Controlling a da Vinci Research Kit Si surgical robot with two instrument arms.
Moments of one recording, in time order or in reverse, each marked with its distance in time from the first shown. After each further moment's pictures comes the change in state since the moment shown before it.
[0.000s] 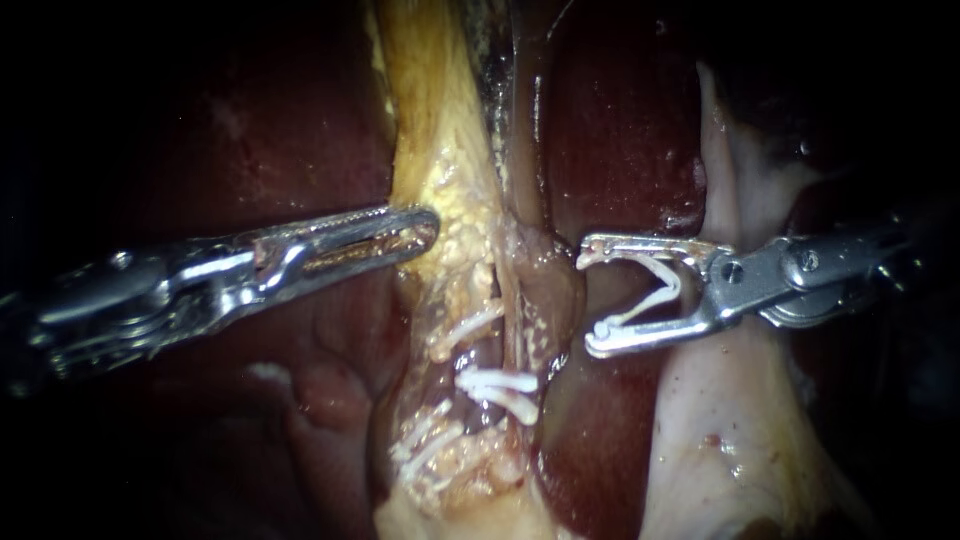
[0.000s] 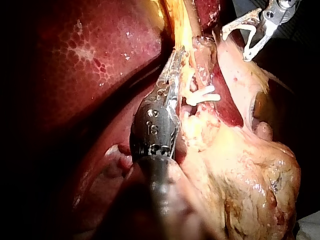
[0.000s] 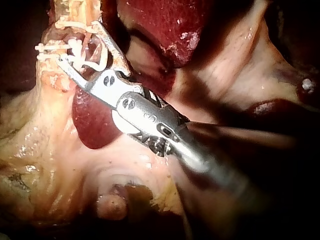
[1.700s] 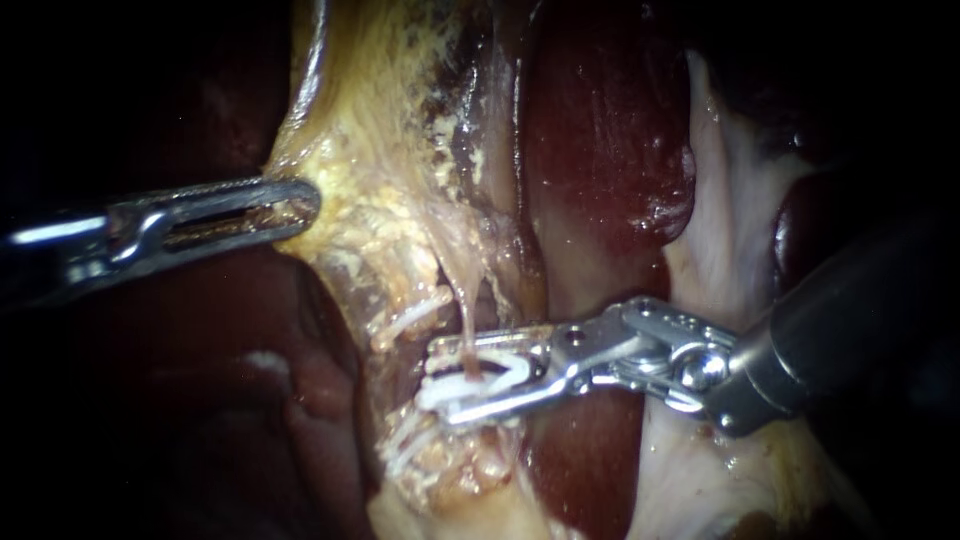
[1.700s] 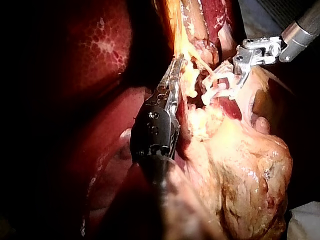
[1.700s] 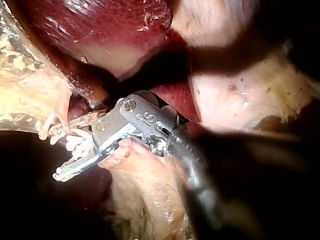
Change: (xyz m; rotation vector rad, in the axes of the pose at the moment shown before) right arm -0.003 0.000 0.014 0.198 0.143 0.605; left arm -0.005 0.000 -0.012 -0.031 -0.101 -0.044
